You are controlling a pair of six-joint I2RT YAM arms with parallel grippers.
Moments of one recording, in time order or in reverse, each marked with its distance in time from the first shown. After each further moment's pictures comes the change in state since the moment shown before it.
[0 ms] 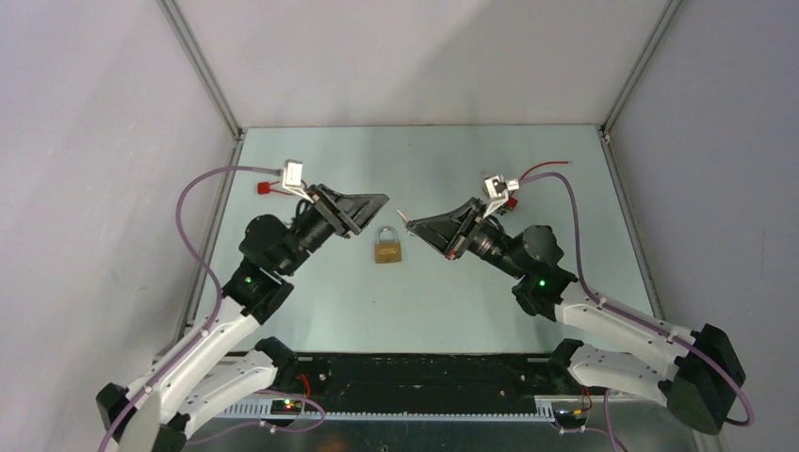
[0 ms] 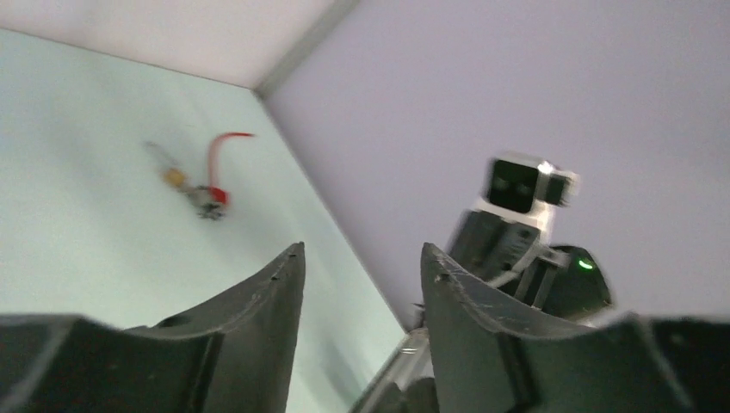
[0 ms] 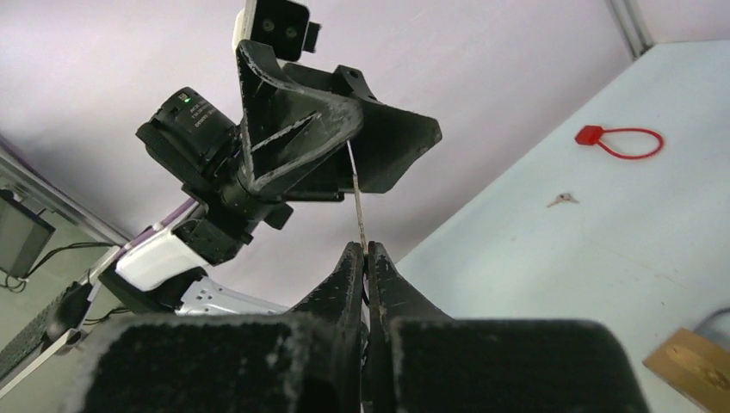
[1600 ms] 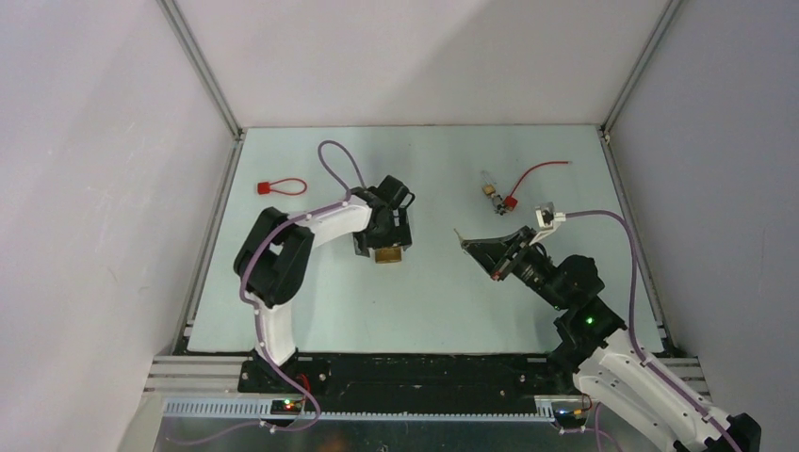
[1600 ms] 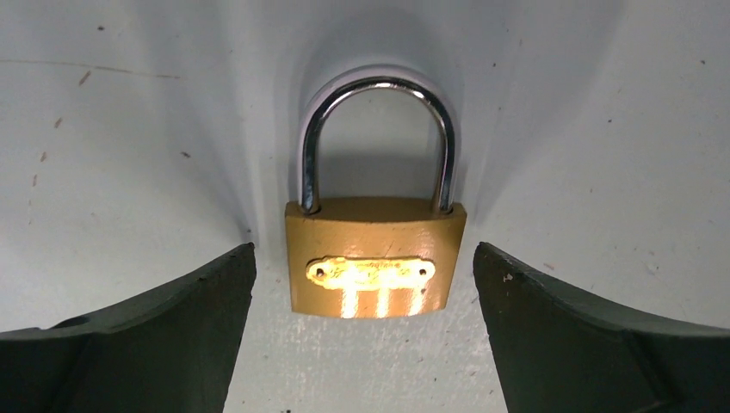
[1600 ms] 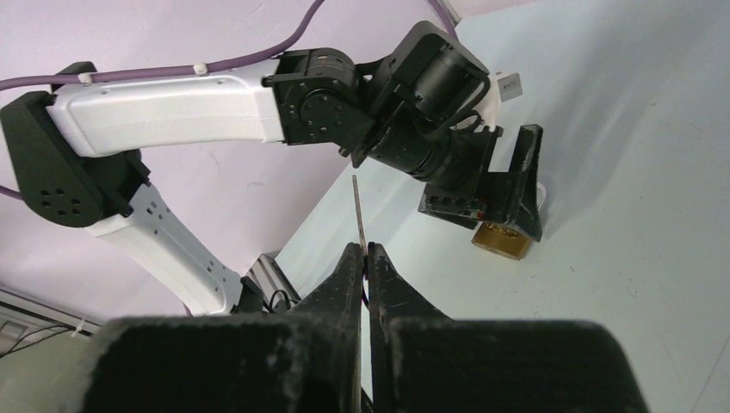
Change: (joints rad) left arm 0.011 1.094 0.537 -0.916 -0.324 0.112; right arm -0.196 -0.485 -0.246 -0.446 0.064 -0.074
